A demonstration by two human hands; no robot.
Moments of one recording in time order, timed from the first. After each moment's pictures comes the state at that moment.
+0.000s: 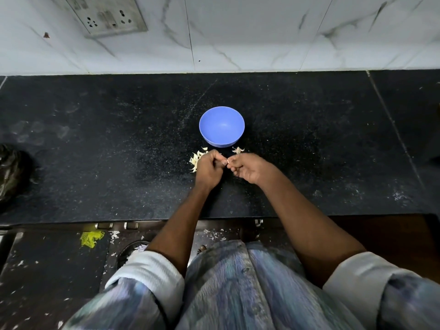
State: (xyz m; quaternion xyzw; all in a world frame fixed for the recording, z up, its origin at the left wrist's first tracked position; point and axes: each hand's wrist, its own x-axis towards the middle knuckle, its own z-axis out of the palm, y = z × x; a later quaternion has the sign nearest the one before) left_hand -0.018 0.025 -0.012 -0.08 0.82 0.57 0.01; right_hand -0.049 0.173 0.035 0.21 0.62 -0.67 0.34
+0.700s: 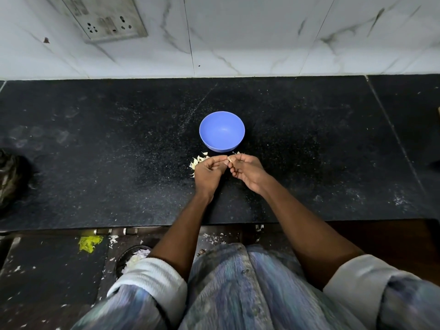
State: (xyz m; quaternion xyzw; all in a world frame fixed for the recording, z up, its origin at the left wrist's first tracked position) left_hand -0.013 0.035 -0.012 -0.16 0.67 0.72 0.00; right_hand -0.044 0.178 0.014 0.14 0.61 -0.74 0.25
